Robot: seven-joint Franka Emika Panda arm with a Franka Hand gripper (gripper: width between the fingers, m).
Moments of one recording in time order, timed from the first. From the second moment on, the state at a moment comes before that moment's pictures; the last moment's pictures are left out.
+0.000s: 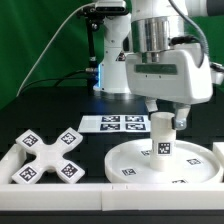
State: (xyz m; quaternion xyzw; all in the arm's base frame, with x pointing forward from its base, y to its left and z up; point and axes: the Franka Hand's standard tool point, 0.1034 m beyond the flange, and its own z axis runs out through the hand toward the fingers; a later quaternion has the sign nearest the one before) arm 0.558 0.045 0.080 -0.85 0.52 -0.03 0.07
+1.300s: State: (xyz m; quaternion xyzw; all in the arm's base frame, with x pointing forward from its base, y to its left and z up) arm 0.562 0.043 0.077 -0.98 -0.18 -0.05 -0.01
